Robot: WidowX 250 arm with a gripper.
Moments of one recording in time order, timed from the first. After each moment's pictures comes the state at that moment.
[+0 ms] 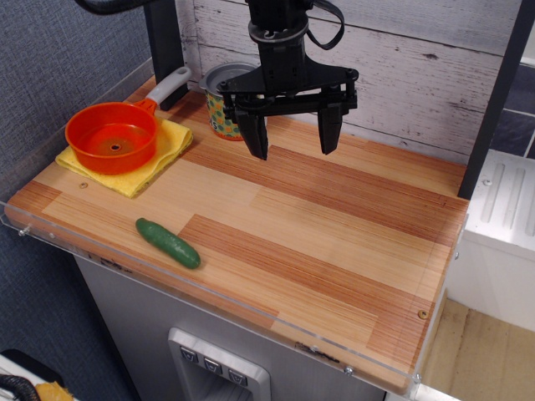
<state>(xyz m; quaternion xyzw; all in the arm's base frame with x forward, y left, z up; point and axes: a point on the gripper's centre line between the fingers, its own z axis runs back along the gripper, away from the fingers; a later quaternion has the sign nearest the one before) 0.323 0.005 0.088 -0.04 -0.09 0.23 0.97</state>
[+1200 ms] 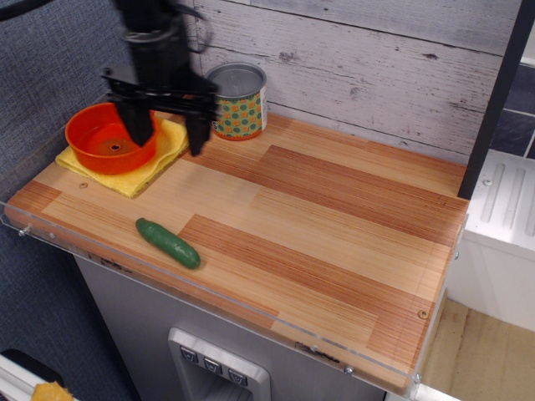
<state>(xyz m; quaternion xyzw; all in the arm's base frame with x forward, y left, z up) 0.293 0.129 0.072 0.02 -0.07 0.09 0.99</state>
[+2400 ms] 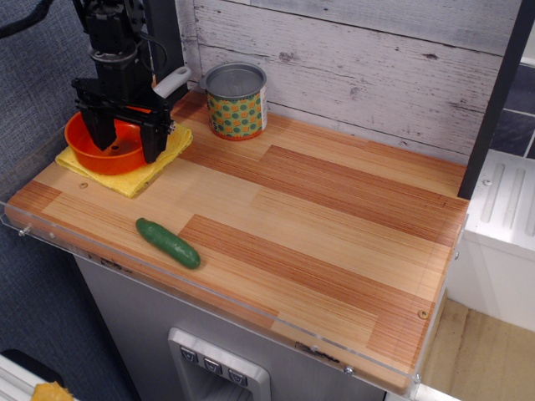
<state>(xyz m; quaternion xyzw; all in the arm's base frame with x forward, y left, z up) 0.307 0.185 0.027 0.06 -0.02 0.09 0.99</state>
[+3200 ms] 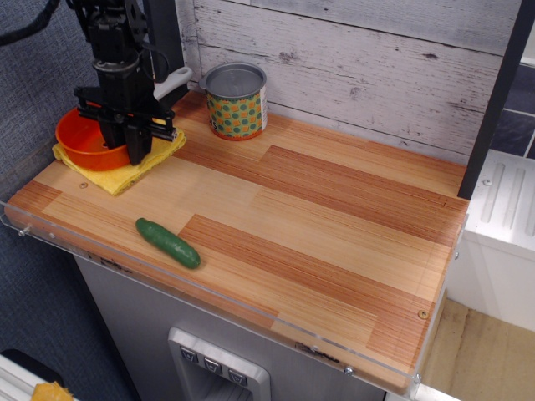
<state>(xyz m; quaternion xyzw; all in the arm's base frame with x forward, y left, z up) 0.303 0.183 0.028 0.07 -0.02 0.09 0.99</state>
